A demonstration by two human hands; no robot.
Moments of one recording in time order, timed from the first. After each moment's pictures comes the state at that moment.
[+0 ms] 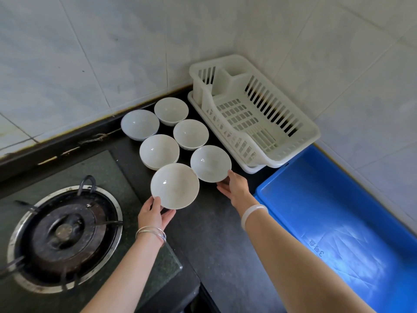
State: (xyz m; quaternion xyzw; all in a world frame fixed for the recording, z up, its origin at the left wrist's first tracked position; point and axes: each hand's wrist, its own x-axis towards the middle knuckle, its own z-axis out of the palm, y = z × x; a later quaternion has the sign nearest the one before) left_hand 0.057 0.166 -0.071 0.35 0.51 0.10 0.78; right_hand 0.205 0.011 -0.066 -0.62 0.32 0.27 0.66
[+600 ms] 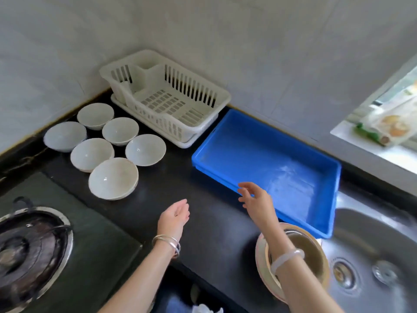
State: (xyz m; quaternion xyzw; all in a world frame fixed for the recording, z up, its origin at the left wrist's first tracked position) left_hand 0.007 0.002 -0.041 0.65 0.27 -0.13 0.70; right_hand 0.037 -0.200 -0.004 -0.84 0.21 0.08 0.50
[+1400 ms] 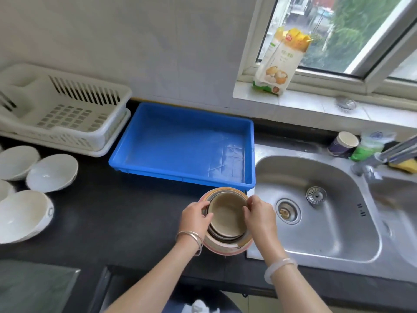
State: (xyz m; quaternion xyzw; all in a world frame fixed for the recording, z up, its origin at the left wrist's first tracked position) left_hand -0.047 -0.180 -0.022 0.90 -0.09 -0.20 0.39; right_hand -0.108 -0.329 -0.015 -0.90 0.37 0.01 0.22
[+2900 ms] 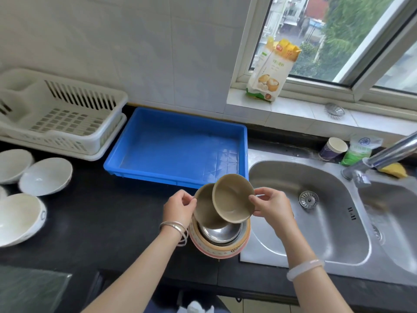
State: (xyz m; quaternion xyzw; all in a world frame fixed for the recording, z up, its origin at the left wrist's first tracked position) left_hand -0.023 -0.166 0.005 0.85 -0.01 -0.19 0.50; right_hand -0.113 -0.367 0.037 -0.76 0.39 -0.06 0.52
